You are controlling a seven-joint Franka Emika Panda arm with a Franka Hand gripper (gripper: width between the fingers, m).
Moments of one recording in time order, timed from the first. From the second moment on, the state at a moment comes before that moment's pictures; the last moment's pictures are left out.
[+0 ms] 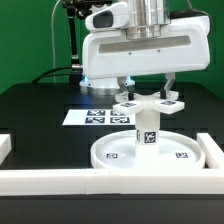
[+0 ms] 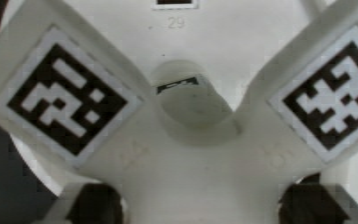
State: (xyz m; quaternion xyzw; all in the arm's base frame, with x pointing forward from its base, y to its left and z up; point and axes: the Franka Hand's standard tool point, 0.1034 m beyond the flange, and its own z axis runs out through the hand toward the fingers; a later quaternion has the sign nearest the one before) arm 0.565 0.035 0.105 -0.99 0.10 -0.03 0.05
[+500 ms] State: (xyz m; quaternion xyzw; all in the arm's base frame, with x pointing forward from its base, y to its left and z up) arm 0.564 0.035 0.105 -0.97 0.22 -0.02 0.05
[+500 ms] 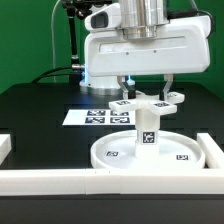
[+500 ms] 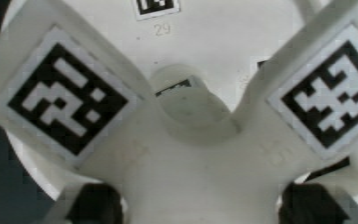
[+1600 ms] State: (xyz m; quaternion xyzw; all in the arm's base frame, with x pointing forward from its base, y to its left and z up) arm 0.564 0.038 0.105 -0.76 0.64 0.01 0.12
